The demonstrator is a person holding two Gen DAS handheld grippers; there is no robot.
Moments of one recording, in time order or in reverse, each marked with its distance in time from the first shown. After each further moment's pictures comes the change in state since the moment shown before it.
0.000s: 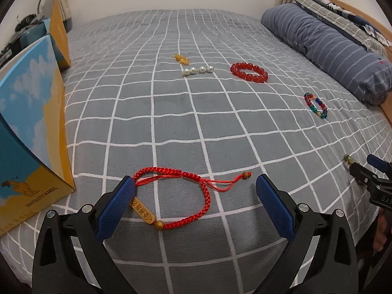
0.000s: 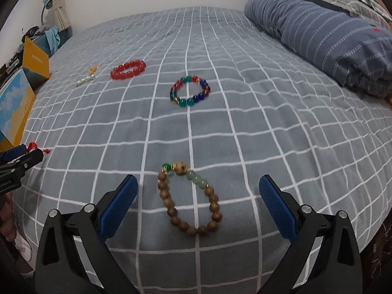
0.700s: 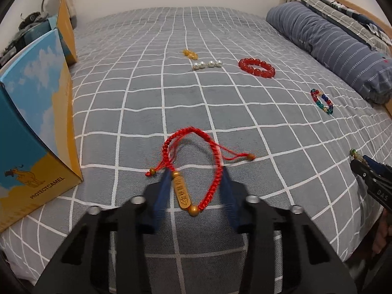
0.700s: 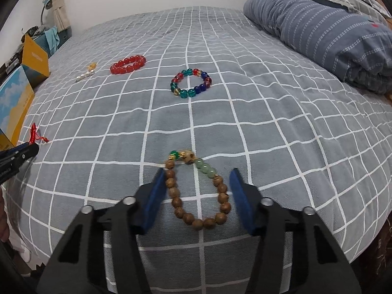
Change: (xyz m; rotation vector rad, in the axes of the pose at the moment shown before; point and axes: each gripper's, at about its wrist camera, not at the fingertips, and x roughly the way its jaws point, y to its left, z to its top) left arm -0.002 0.007 -0.007 -0.011 0.026 0.024; right arm 0.005 0.003 -0.010 -0.003 -0.014 -0.004
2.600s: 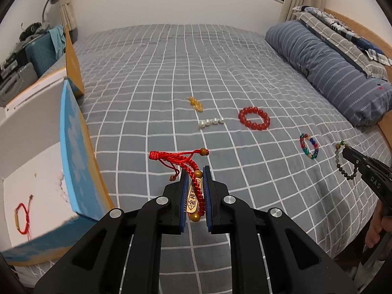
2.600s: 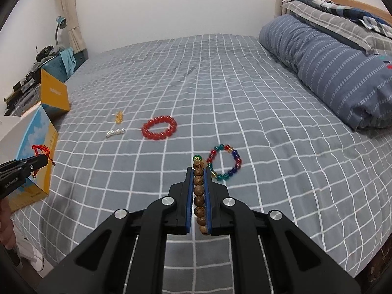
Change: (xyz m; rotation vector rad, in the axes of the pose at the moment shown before) left arm -0.058 0.018 0.082 -0.005 -0.051 -0.023; right arm -0.045 0.029 0.095 -0.003 -0.112 0.099
